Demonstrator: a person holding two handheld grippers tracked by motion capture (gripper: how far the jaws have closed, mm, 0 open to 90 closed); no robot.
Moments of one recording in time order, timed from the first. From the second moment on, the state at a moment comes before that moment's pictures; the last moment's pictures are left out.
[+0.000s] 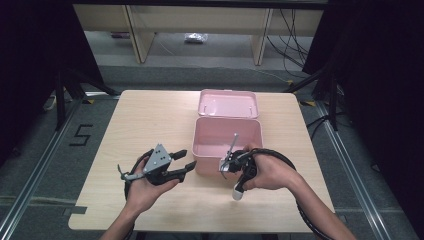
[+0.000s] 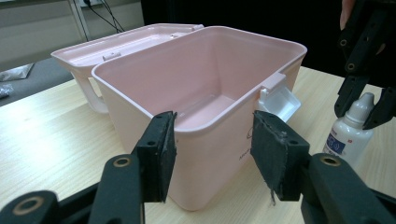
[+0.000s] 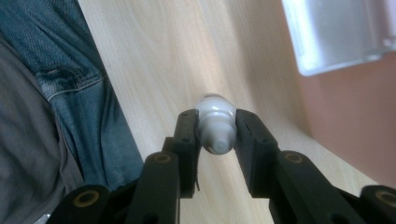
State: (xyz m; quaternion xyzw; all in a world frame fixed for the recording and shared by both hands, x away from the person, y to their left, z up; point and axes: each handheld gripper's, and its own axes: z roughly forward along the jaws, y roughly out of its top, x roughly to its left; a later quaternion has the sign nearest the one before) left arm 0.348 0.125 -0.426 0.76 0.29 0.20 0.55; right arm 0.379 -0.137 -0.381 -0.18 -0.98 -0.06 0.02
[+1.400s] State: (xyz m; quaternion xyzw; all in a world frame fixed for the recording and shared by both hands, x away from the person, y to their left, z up) left arm 0.347 0.124 -0.427 0.76 0.29 0.20 0.54; right arm 0.384 -0.168 -0.346 -0.23 -0.97 -0.07 0.01
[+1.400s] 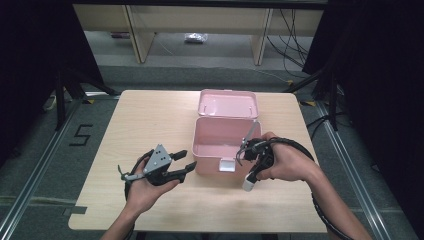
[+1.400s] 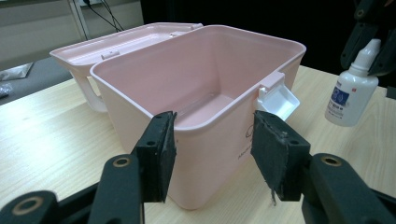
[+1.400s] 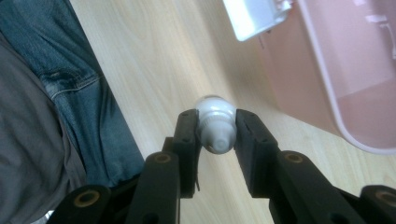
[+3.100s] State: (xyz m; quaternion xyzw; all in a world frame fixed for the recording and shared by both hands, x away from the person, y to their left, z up) left arm 0.346 0.125 -0.425 0.76 0.28 0.20 0.55; right arm 0.398 -0.183 -0.310 -0.26 -0.96 -0.09 0.00
